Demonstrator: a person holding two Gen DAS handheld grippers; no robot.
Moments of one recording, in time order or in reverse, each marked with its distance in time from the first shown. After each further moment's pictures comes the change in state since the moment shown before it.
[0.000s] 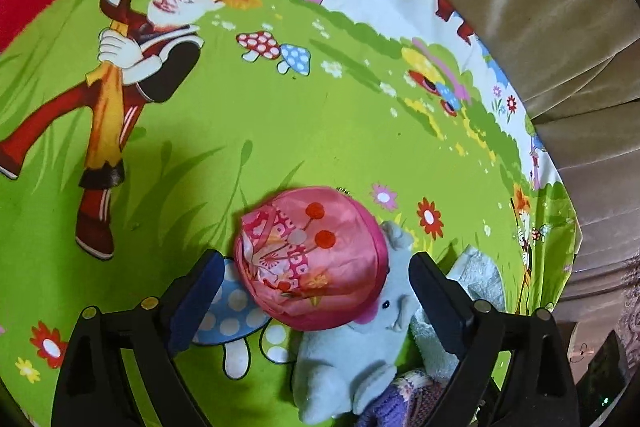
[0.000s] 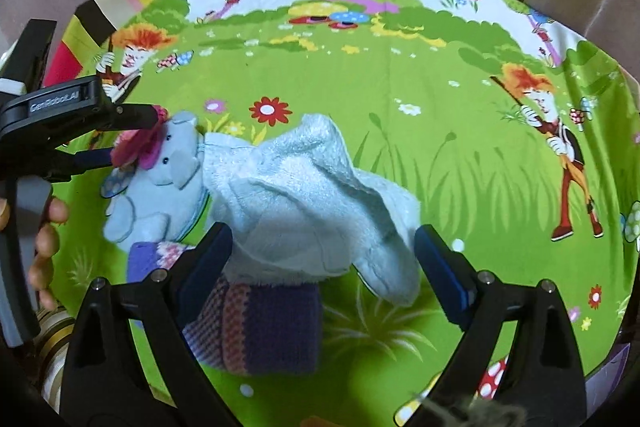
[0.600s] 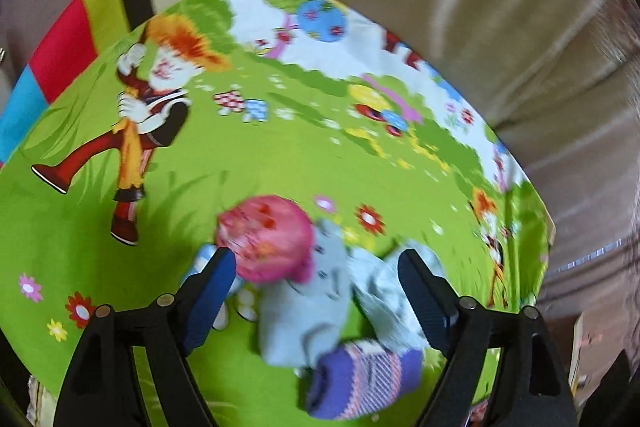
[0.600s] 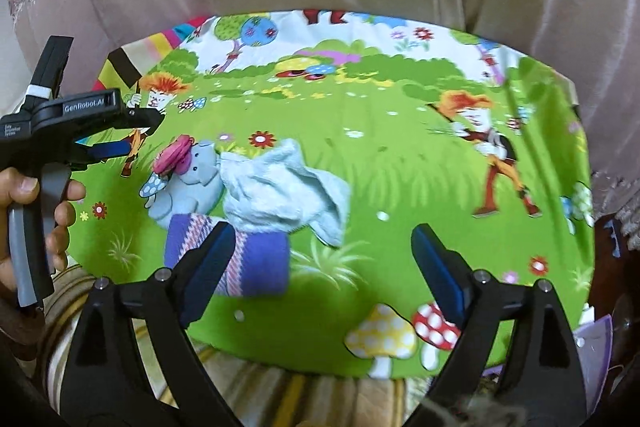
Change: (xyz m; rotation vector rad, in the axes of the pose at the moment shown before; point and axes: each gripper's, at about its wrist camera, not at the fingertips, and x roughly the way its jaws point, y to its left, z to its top) left arm -0.065 -0.028 -0.016 0.040 -0.121 -0.023; right arm -0.107 -0.029 -0.035 0.038 -0.163 -0.002
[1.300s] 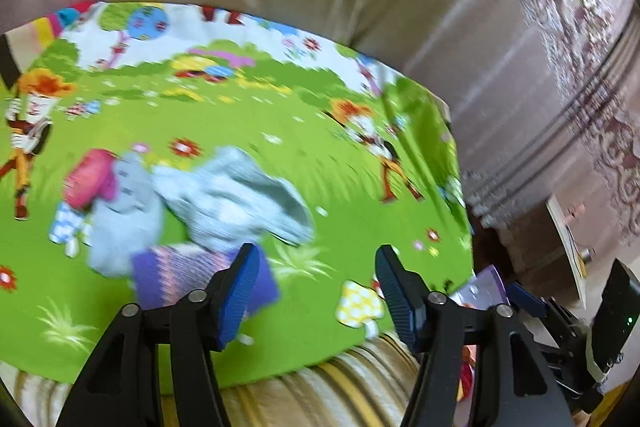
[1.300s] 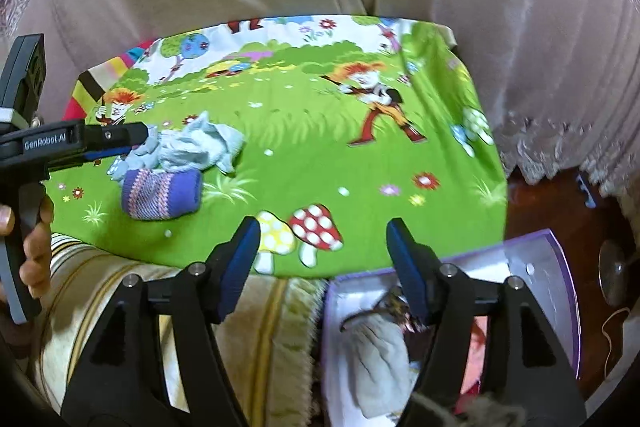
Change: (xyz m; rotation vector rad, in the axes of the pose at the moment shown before) left arm -0.041 -0.133 -0.118 0.399 0.029 -0.216; right arm -0.095 -0.091 -0.084 0.137 -0.046 -0.125
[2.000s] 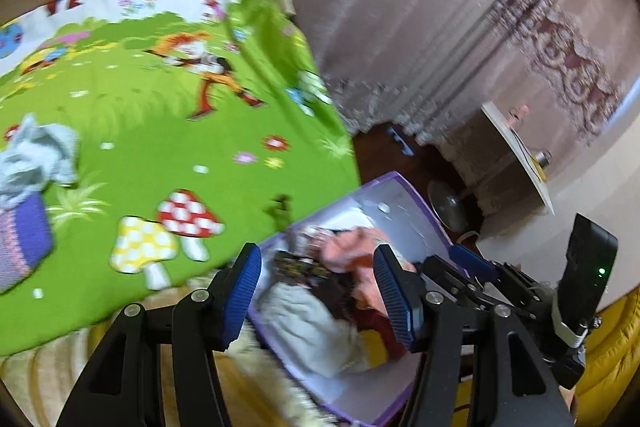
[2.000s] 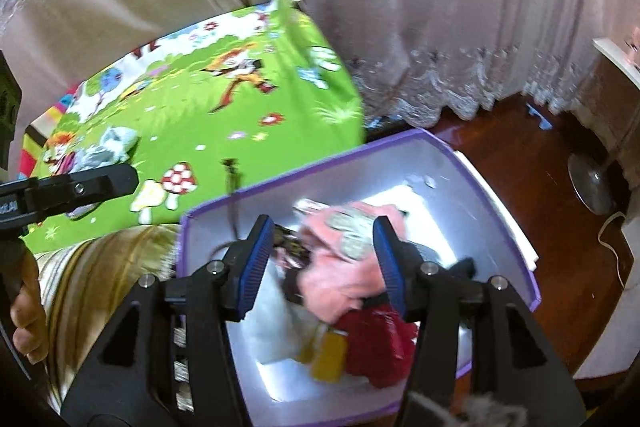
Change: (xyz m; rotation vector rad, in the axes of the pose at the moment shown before) left arm 0.056 -0.180 -0.086 0.243 0.188 -0.206; right arm -0.043 -0.132 -0.087 0.265 0.012 -0.140
